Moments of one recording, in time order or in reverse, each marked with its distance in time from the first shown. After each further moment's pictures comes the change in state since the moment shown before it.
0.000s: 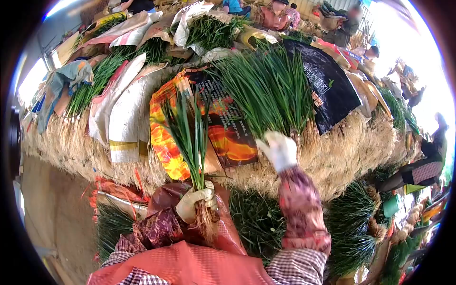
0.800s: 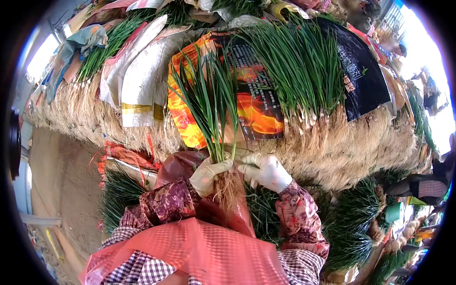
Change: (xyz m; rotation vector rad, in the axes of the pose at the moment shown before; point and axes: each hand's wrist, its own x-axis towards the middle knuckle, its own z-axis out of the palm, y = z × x) left_hand 0.005 0.003 -0.002 0.284 0.196 0.036; right_hand -0.084 -0.100 -0.003 0.891 -0.812 0.128
